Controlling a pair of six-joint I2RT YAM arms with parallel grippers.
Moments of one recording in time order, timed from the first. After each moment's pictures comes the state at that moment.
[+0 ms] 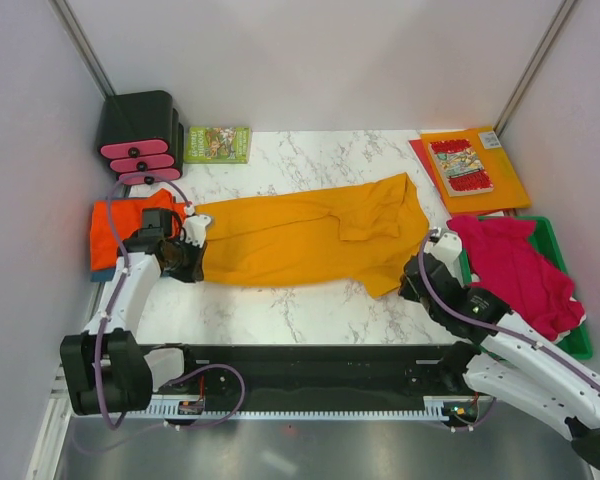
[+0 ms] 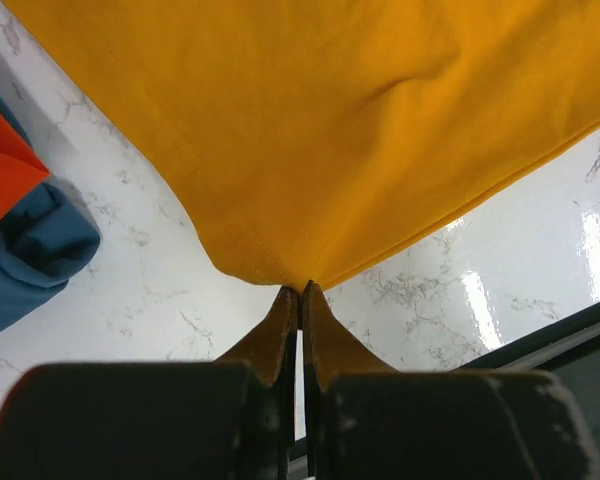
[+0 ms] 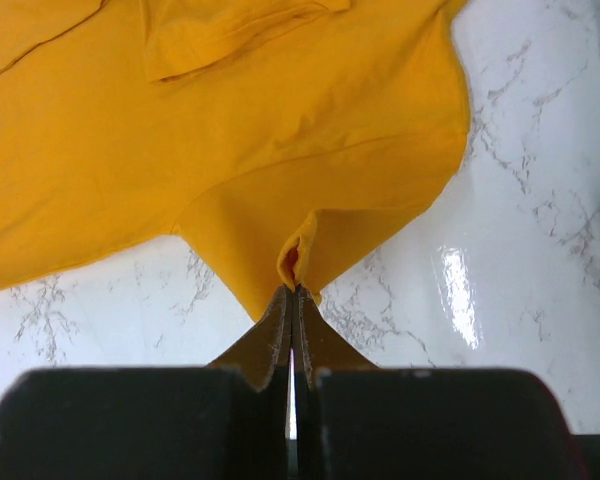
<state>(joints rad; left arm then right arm) 0.08 1.16 0.80 -0.79 0.31 0.44 0.75 0.72 0.64 -0.69 0.52 0.84</state>
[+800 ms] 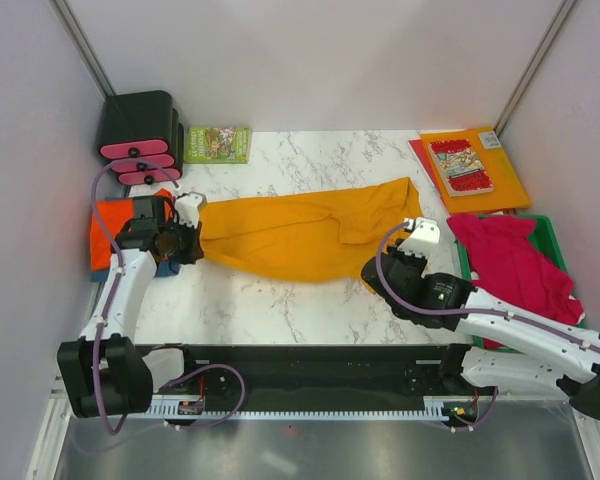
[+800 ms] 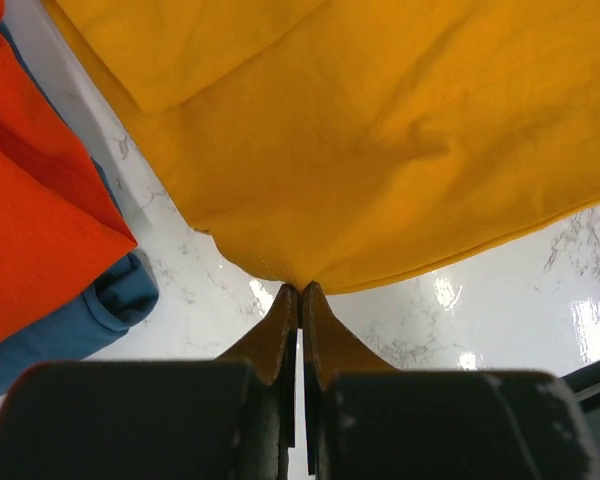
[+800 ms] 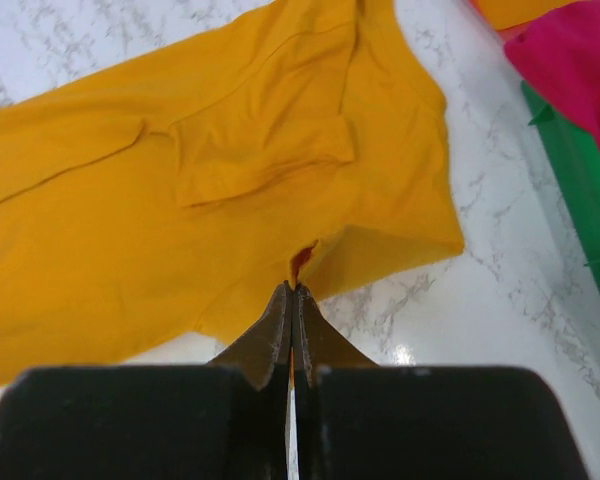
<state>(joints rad) 0.09 1.16 0.88 -0.70 0.35 0.35 1.06 0.98 0.84 -0.73 0.98 0.97</state>
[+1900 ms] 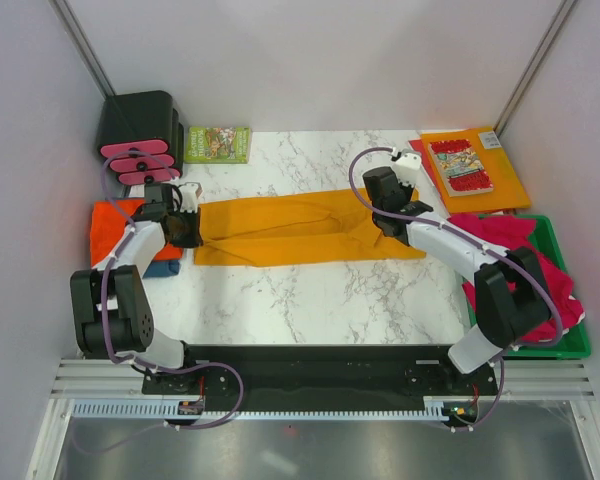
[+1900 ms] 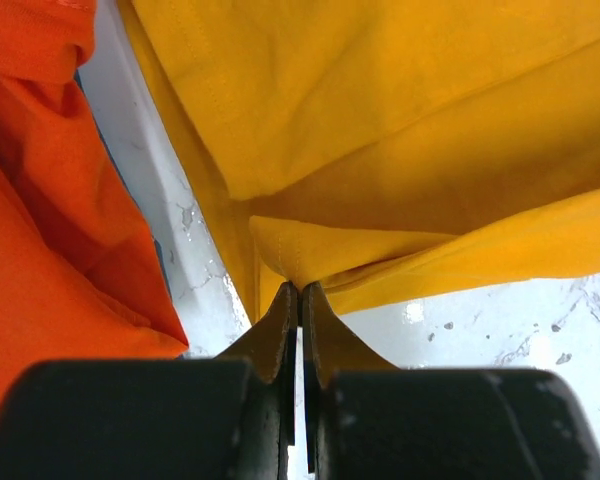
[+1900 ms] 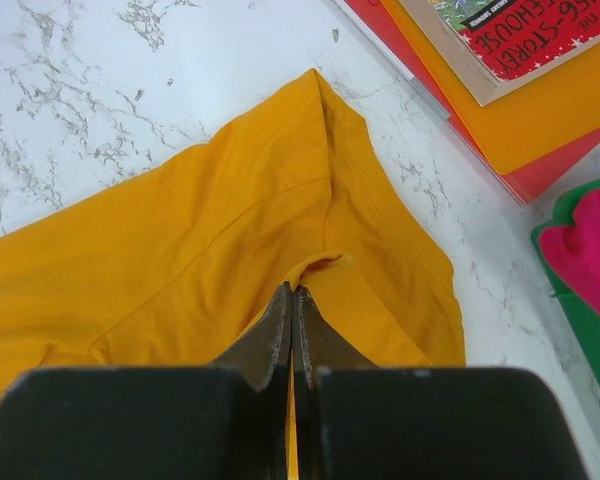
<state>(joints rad) 0.11 1.49 0.93 -0.44 0.25 0.18 0.49 1.58 1.10 -0.19 0.76 0.50</state>
